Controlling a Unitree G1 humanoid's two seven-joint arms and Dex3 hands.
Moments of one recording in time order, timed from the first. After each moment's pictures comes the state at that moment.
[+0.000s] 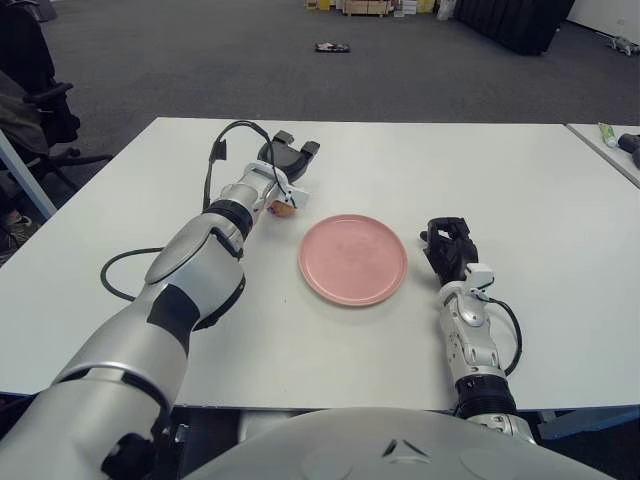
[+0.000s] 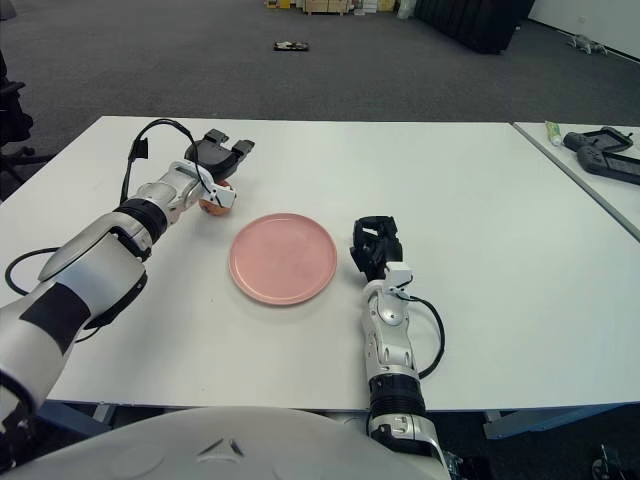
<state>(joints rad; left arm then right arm) -1.04 0.22 -0.77 1.34 0.91 -0.20 0.26 -0.02 0.09 -0.11 0.31 0.06 -0.22 -0.11</state>
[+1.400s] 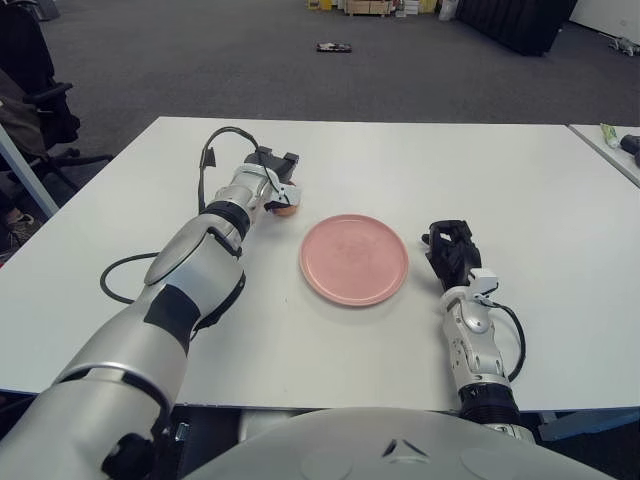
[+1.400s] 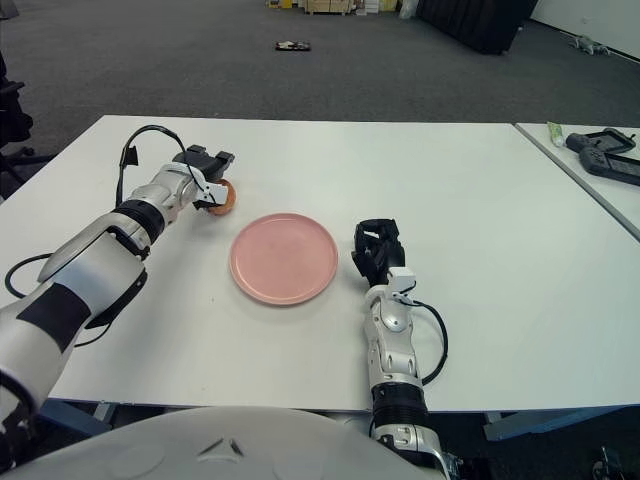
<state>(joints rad) -1.03 0.21 -0.71 1.38 0.84 -0.11 0.02 0.03 0.09 -0.11 0.24 0.07 -0.21 -0.08</state>
